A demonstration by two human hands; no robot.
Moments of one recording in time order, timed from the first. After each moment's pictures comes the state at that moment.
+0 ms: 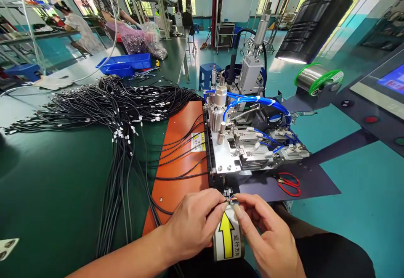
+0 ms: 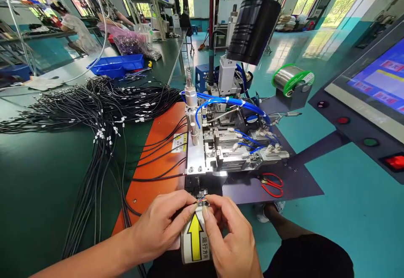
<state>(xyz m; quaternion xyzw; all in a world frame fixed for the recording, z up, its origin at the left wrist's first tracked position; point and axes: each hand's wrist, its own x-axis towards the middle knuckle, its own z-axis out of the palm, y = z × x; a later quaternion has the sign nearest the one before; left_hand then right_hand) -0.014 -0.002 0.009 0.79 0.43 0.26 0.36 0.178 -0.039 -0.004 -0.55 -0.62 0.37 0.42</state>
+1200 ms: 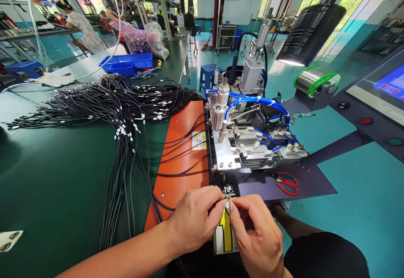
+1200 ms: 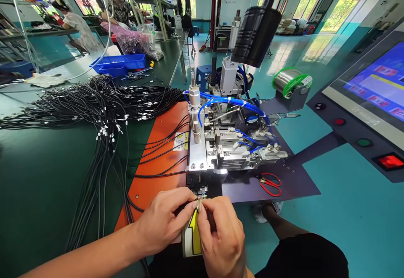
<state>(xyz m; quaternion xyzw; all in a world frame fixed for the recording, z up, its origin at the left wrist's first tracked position) -0.012 -0.007 0.005 0.79 0.45 0.26 0.33 0.155 -0.044 -0.014 -0.52 -0.68 0.19 0.48</state>
